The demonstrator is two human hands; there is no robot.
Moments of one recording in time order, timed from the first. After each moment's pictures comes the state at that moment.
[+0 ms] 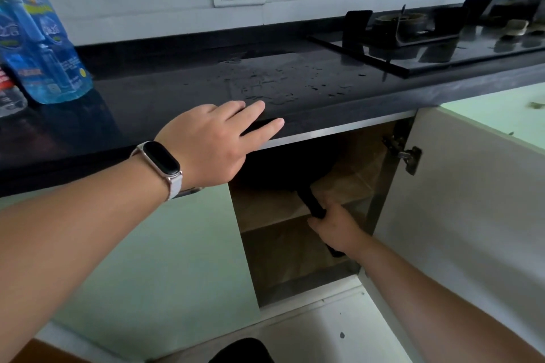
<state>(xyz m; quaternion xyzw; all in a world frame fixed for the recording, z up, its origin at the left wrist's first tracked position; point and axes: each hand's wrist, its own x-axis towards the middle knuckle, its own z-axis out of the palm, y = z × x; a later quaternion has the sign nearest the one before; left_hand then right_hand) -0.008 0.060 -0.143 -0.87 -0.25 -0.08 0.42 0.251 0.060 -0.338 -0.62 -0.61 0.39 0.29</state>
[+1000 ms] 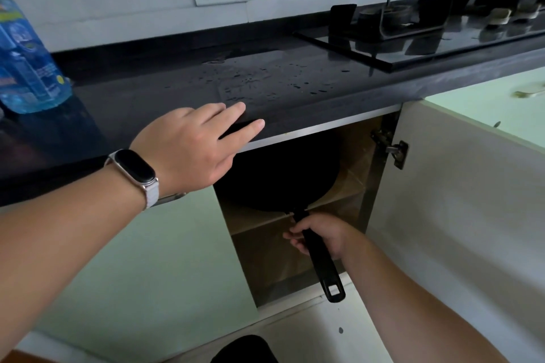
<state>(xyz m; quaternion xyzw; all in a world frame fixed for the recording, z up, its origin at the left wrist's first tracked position) -0.008 0.061 -0.145 -0.86 -0.25 -0.11 0.43 0.246 0.059 -0.334 -0.52 -0.28 0.76 0.28</state>
